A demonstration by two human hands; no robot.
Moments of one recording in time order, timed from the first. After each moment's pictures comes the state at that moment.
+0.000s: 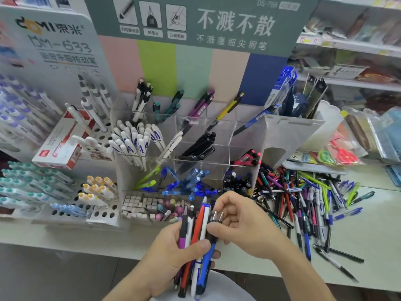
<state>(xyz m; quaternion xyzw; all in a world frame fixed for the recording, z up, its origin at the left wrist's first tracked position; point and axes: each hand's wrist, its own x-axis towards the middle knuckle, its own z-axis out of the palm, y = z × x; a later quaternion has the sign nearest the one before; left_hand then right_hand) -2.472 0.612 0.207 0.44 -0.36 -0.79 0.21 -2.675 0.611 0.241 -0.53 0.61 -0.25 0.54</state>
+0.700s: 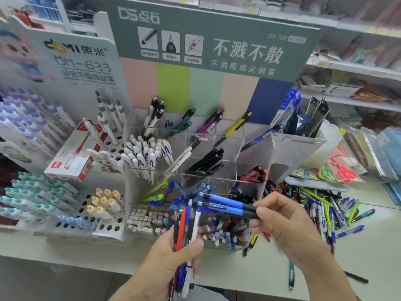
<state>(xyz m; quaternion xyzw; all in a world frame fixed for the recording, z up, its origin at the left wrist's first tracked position) -2.456 0.595 0.206 0.42 -0.33 -0.79 0.30 -2.705 0.609 0.268 -0.31 0.54 -0.52 0.59</state>
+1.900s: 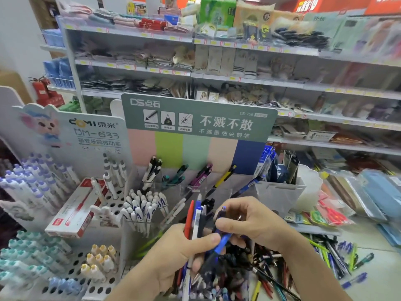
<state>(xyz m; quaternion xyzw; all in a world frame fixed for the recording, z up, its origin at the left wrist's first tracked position) -2.488 0.524 0.305 0.41 -0.49 -0.74 0.22 -2.701 0.528 0.324 -0.61 0.48 -0.31 0.55</state>
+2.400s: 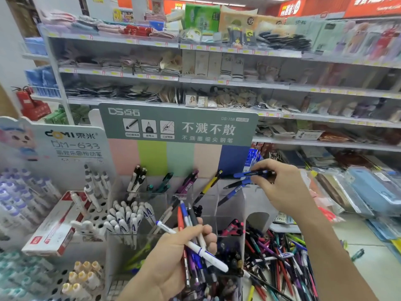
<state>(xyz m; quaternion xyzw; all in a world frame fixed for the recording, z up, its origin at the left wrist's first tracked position) -2.524 0.524 0.312 0.34 -0.14 -0.86 0.36 -2.772 0.502 0.353 -0.61 0.67 -0.40 0.10</state>
